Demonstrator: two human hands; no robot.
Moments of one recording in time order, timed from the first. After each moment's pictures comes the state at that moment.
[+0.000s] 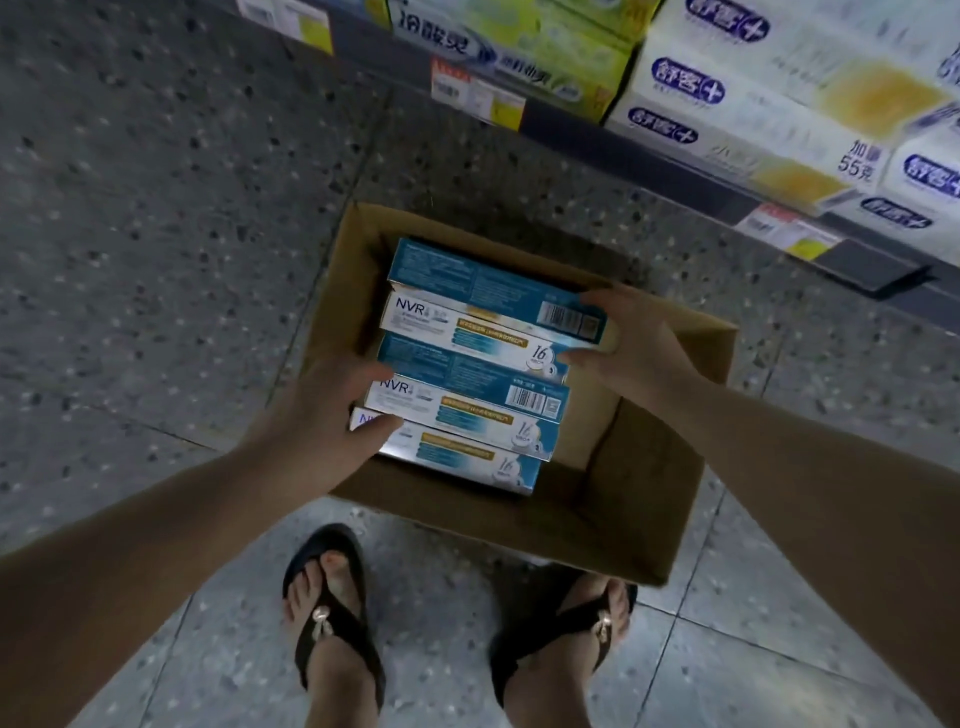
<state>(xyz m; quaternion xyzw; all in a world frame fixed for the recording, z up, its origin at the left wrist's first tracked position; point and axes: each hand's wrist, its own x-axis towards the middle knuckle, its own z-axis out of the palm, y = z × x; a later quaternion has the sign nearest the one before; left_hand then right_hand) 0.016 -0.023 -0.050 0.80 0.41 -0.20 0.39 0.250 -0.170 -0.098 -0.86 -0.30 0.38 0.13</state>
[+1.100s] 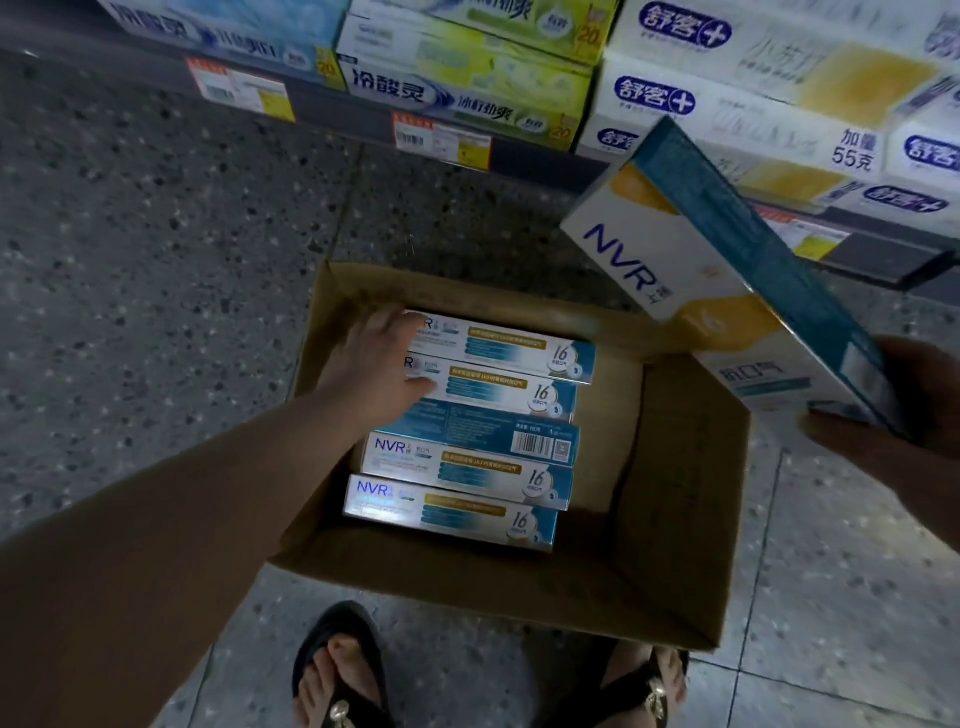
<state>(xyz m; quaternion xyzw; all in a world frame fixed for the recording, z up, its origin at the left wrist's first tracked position) 0.098 0.017 -0.140 0.88 0.33 -0.22 0.26 0.285 -0.293 -0.022 -0.86 -0.15 0.35 0.35</state>
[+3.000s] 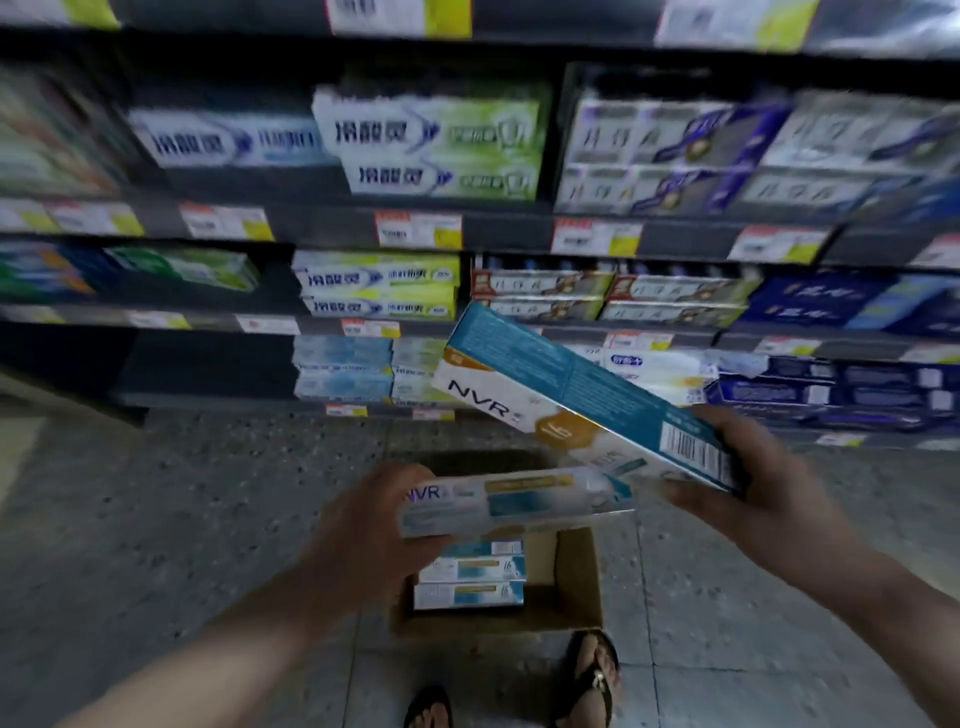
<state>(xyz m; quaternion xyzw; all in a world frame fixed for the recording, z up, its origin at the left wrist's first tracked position) 0.056 -0.006 0.327 0.88 0.22 -0.07 0.41 0.219 -0.268 0.399 -0.85 -0.22 0.22 0.42</state>
